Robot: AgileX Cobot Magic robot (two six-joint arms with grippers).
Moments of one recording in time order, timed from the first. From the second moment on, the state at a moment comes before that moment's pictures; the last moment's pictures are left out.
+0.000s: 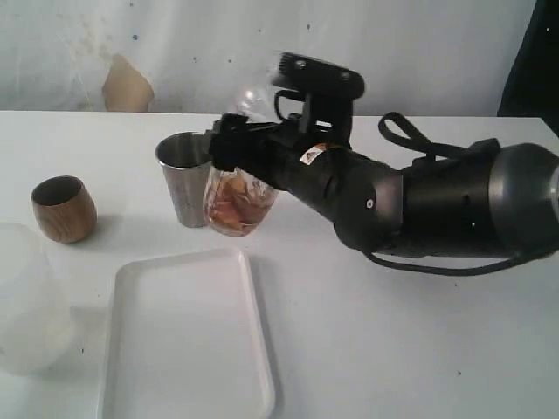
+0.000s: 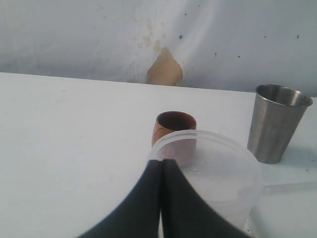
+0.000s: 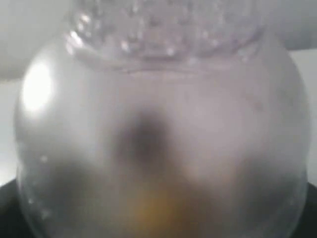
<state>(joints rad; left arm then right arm) -0.01 0.00 0.00 -0.04 0.24 -0.05 0.67 1.73 -0.99 0.64 -0.44 -0.07</state>
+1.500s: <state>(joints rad) -0.01 0.00 0.00 -0.04 0.24 -0.05 0.69 1.76 -1.30 0.12 0.15 -0.16</state>
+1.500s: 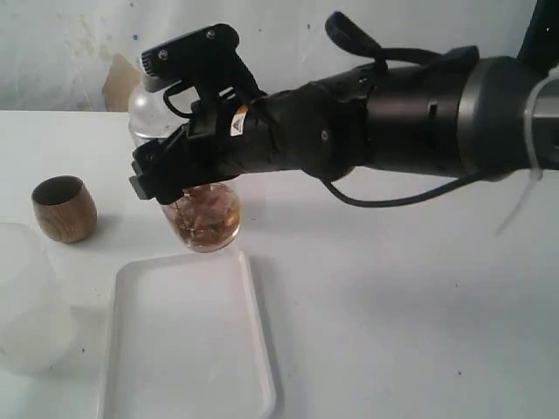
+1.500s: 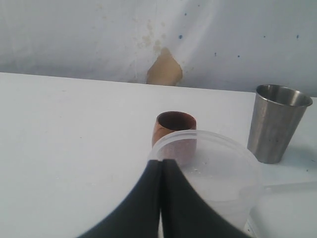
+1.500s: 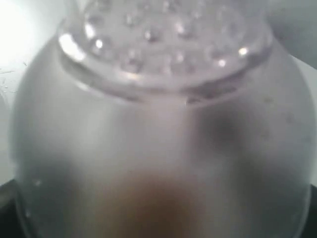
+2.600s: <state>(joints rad) -0.01 0.00 0.00 -0.04 0.24 -0.05 1.09 2.06 -1.56 -1.43 0.88 0.47</state>
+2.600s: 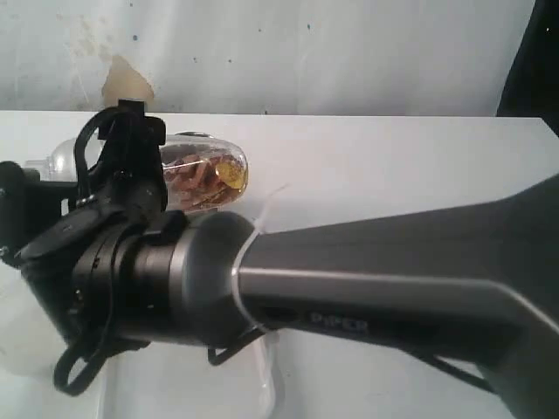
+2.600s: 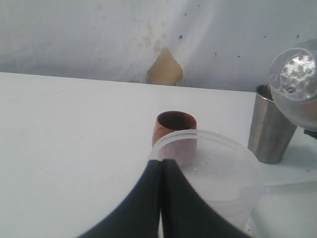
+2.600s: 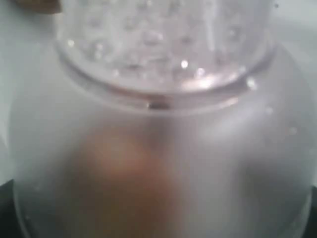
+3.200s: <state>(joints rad) -0.01 0.00 0.00 -0.04 0.24 -0.05 1.14 2.24 -1.75 -1.61 1.01 0.30</state>
